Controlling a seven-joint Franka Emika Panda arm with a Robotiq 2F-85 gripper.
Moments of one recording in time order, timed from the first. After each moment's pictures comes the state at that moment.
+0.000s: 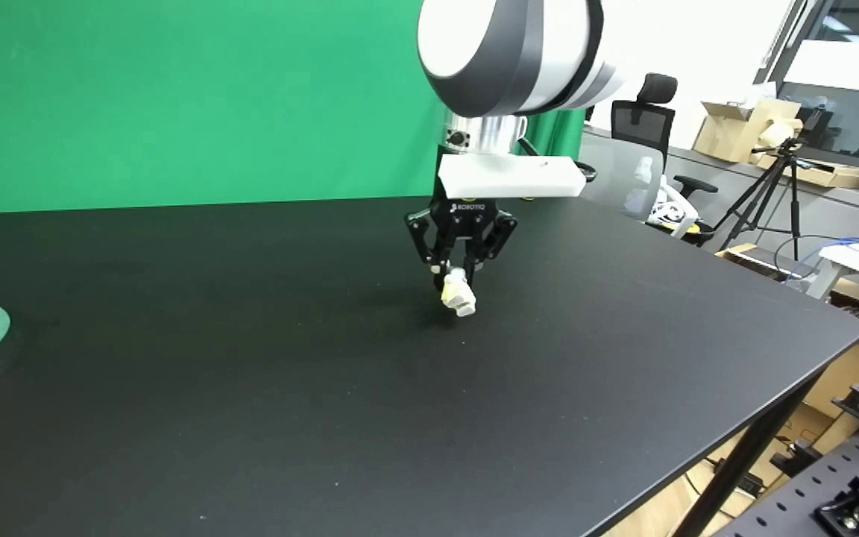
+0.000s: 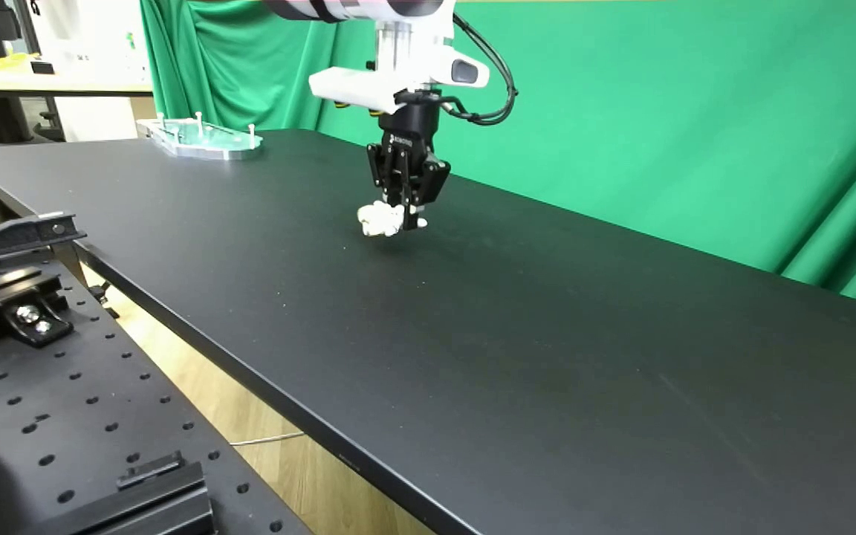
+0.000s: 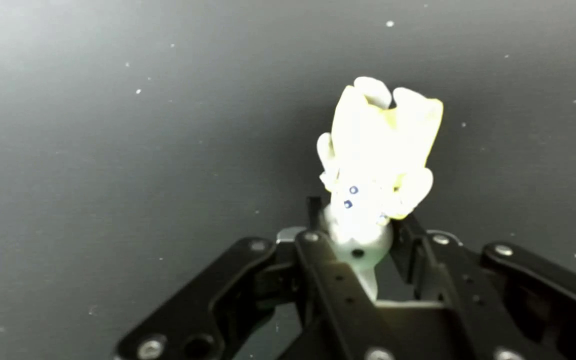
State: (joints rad) arm 0.19 0.38 -0.07 -2.40 -0.09 2.82 0.35
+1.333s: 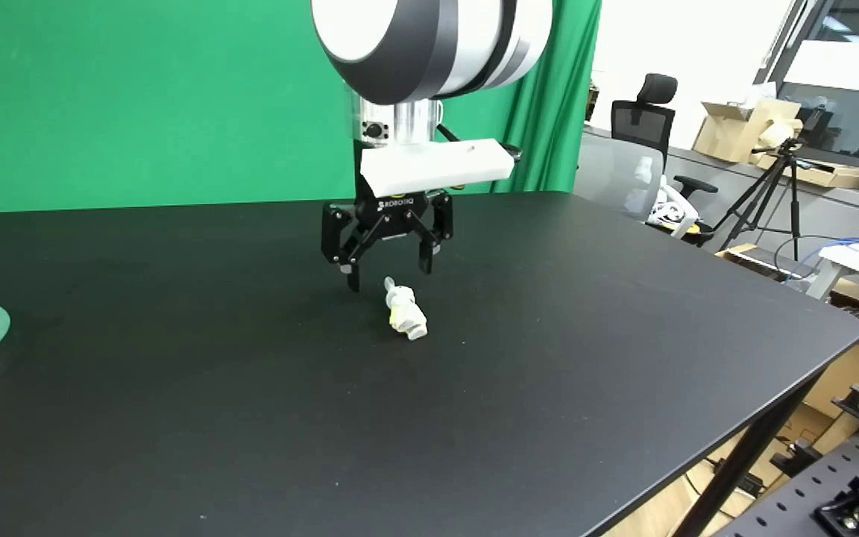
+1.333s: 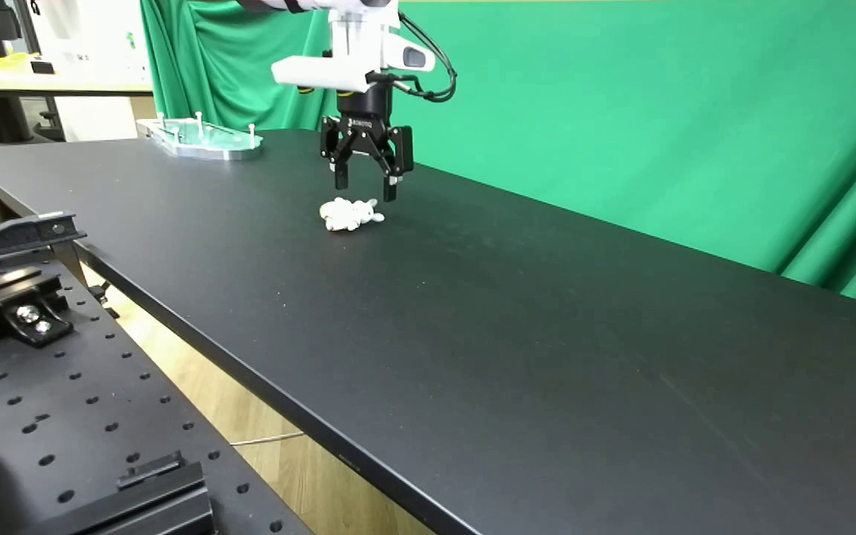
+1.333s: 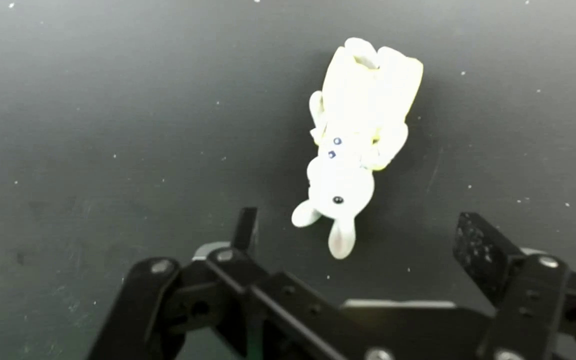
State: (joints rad) arm 0.32 0.42 -0.04 -2.29 -0.18 2.71 0.34
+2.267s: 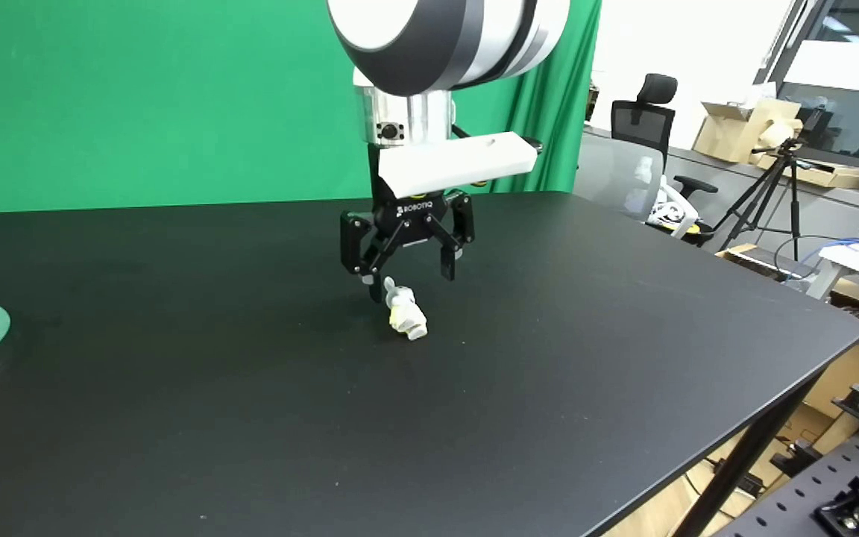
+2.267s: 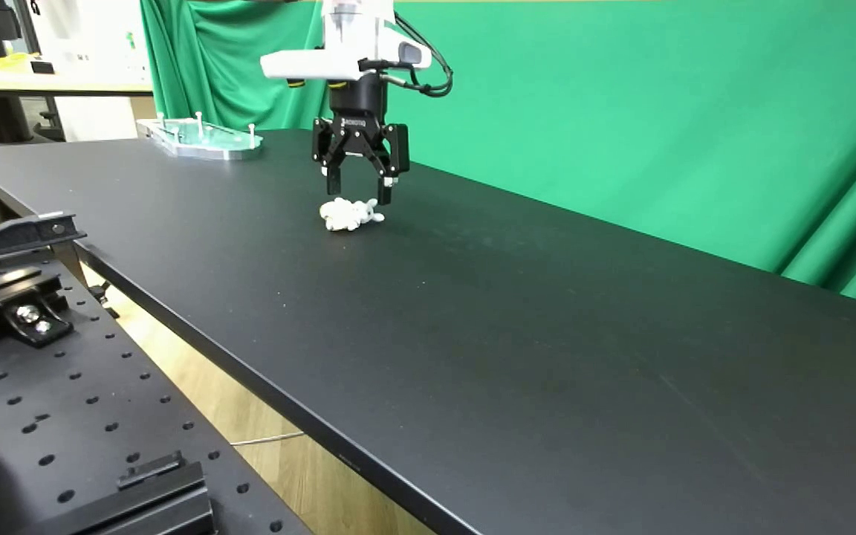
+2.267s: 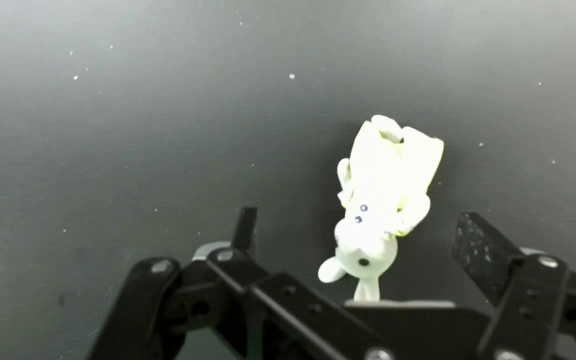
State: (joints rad) arm 0.32 0.38 -0.05 -2.34 -0.21 2.63 0.36
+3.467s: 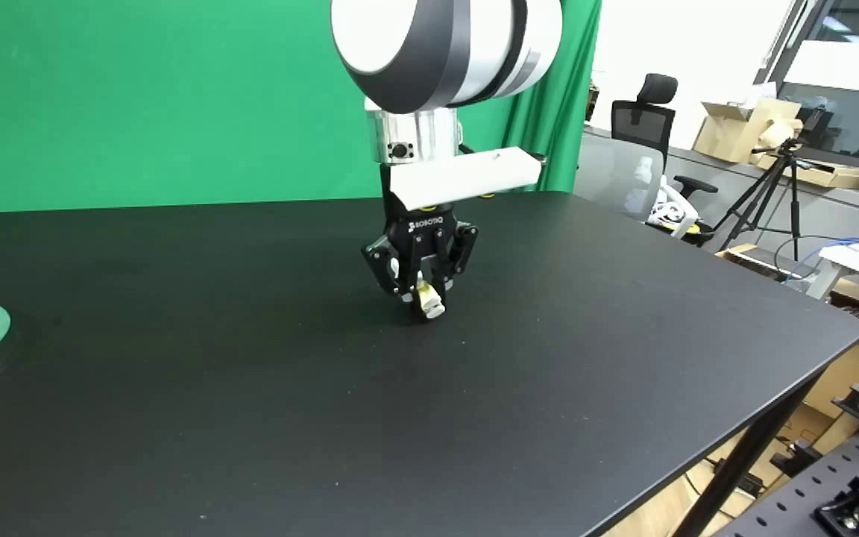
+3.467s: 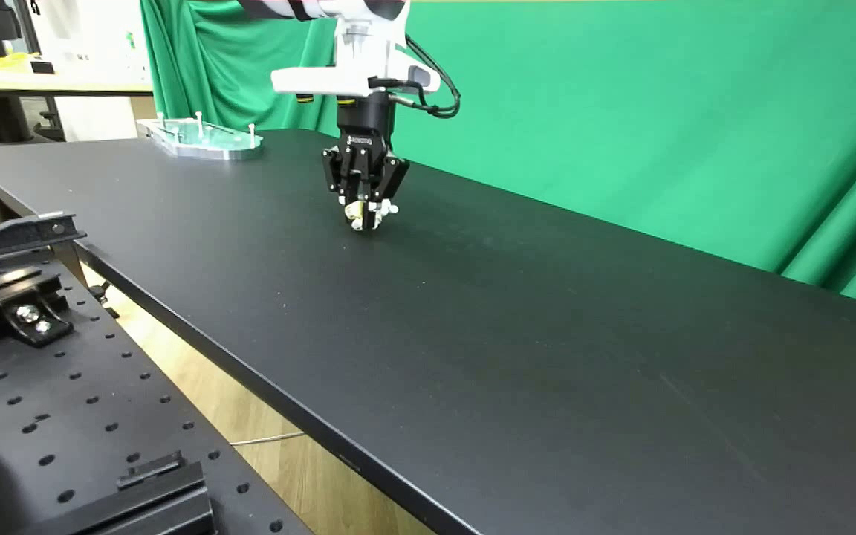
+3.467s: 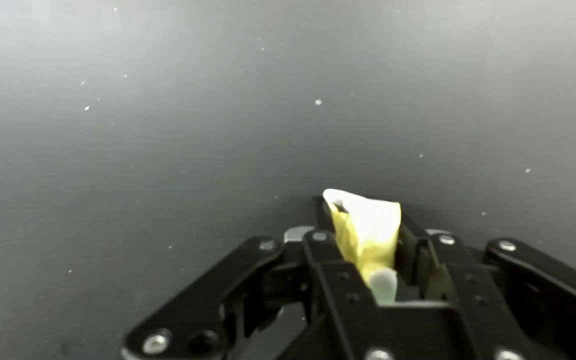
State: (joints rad) arm 0.28 0.44 -0.03 -2.29 -0.18 2.57 0.33
